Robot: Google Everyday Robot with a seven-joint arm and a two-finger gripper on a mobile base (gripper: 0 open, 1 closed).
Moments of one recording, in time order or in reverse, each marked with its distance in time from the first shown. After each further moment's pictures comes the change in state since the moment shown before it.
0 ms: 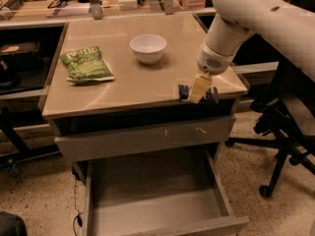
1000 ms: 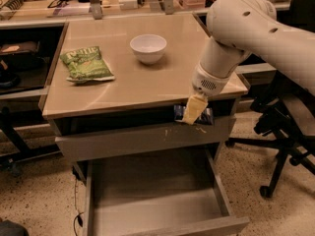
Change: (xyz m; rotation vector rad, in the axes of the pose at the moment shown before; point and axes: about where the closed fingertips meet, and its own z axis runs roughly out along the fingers) arm 0.015 0.054 0.027 -0.071 0.017 0.041
